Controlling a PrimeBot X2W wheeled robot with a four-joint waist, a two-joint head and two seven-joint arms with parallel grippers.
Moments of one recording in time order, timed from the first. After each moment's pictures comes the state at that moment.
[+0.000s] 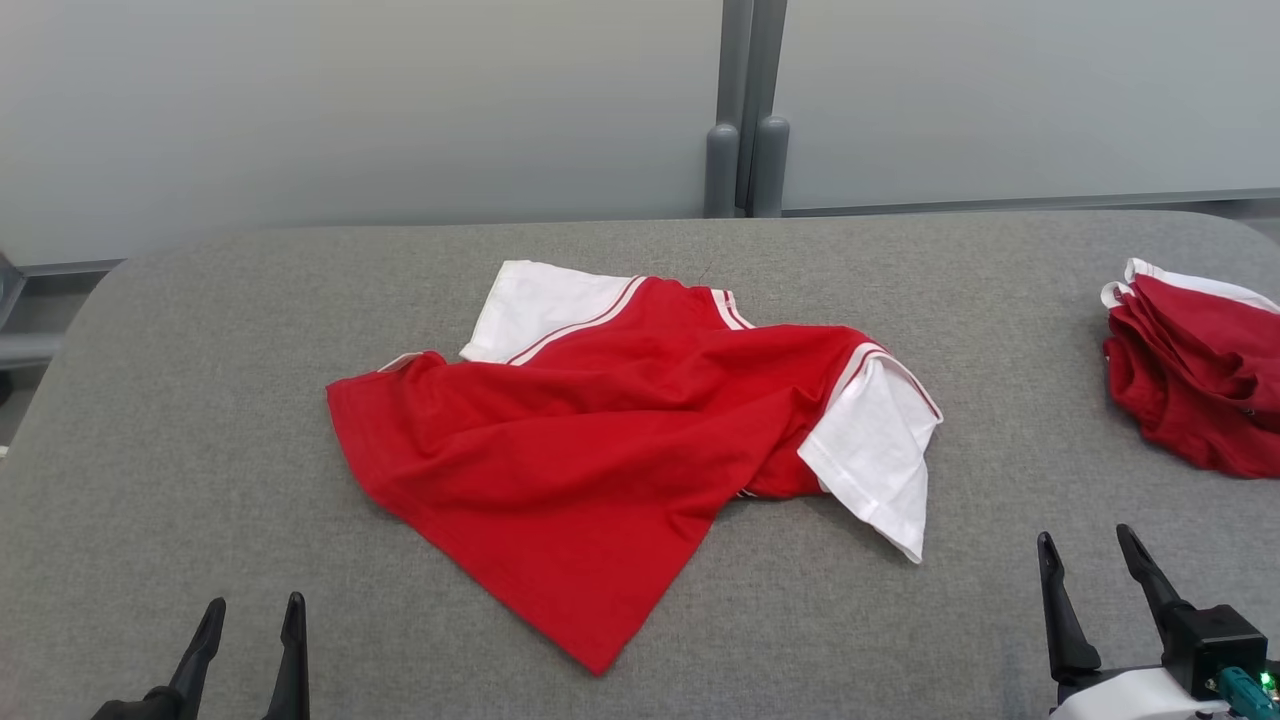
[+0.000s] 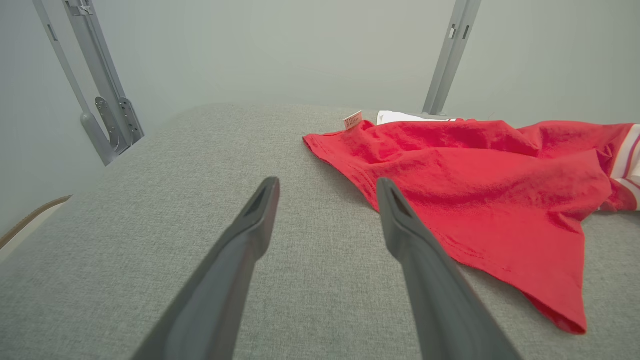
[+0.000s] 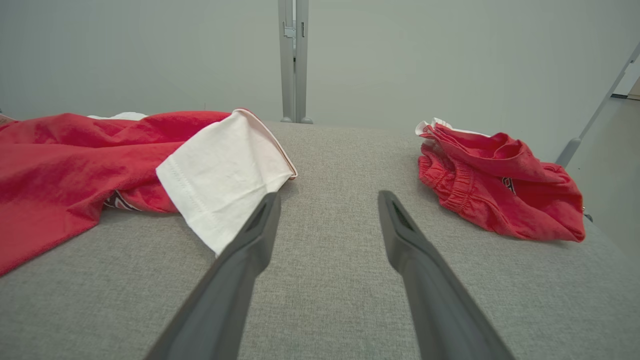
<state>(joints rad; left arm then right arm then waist) 0.17 0.23 -0.03 0.17 -0.35 -0.12 -0.26 0.14 -0.08 -0.11 0.14 0.02 0.13 -0.26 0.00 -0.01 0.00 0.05</state>
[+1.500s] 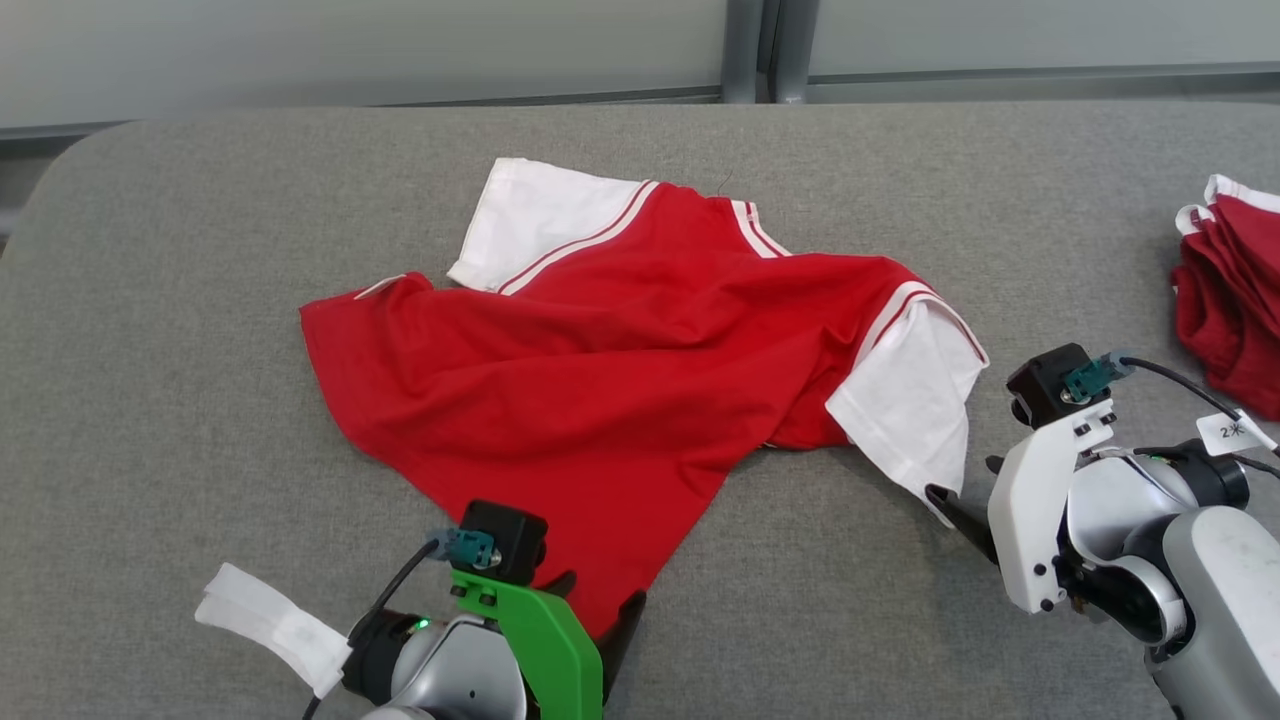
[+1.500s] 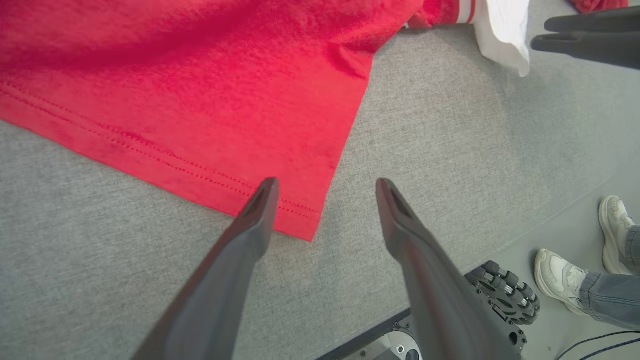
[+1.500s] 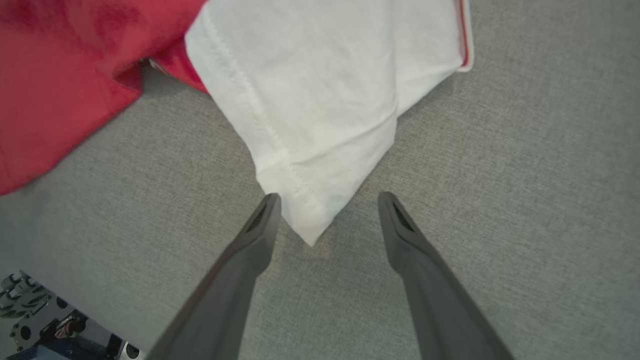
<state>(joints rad) -0.04 0.12 -0.44 -0.12 -0.44 -0.03 0.69 -0.25 -0.39 0.25 0.03 0.47 0.13 0.81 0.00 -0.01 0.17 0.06</state>
